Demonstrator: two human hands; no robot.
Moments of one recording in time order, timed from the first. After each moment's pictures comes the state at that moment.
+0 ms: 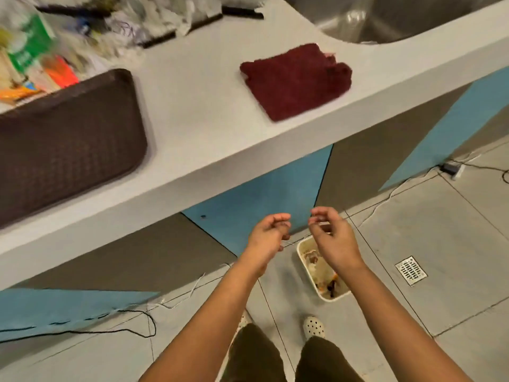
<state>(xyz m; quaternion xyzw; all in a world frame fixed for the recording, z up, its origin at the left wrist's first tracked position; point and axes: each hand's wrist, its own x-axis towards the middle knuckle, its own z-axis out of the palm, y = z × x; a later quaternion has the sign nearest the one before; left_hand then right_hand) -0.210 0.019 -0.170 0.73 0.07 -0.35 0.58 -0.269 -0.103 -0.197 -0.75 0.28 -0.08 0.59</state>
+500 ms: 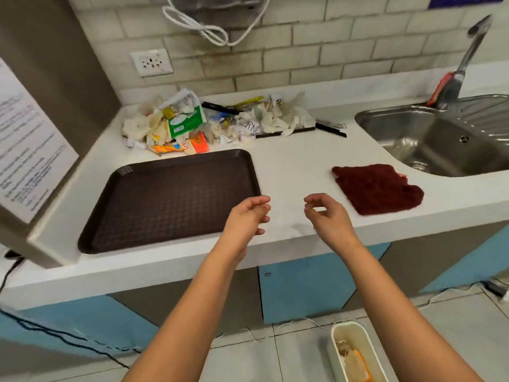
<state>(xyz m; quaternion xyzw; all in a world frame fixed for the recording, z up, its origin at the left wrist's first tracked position) -0.114 0.187 0.005 0.72 0.03 -0.13 0.68 -0.132 0.014 -0.018 -0.80 0.11 -0.10 0.58</state>
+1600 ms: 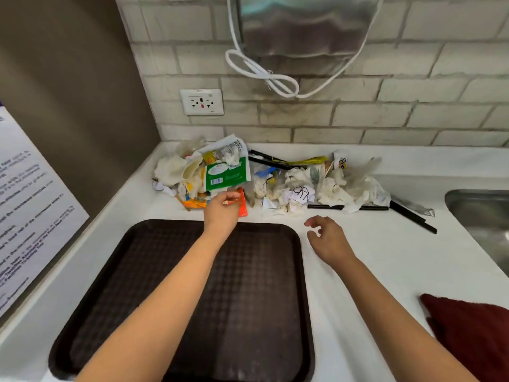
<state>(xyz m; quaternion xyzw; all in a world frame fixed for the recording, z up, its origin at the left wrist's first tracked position) 0.176 0.286 0.012 0.80 0.15 0.12 0.56 0.158 0.062 -0.025 -0.91 0.00 -0.02 0.41</state>
